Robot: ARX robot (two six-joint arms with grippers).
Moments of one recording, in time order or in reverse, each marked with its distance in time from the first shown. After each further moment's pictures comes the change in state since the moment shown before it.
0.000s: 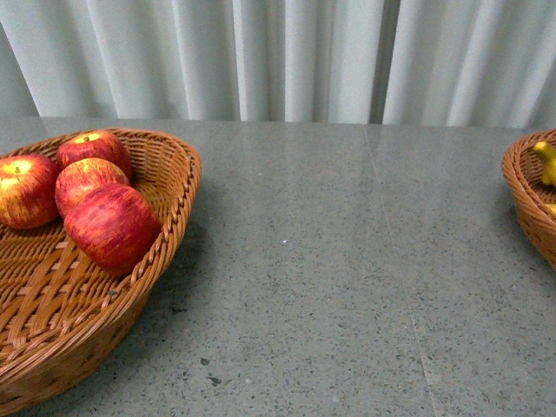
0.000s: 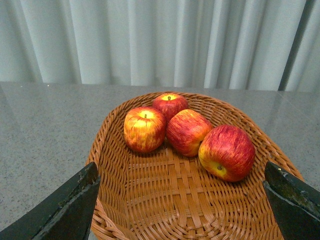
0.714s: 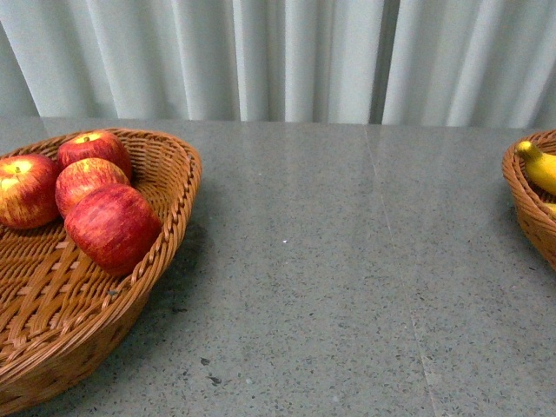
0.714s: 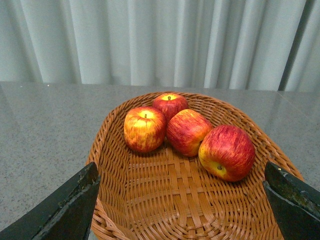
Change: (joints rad) left arm 0.000 0.000 0.000 0.000 0.000 0.000; right arm 0.009 -0.500 -0.294 0.553 -0.247 0.685
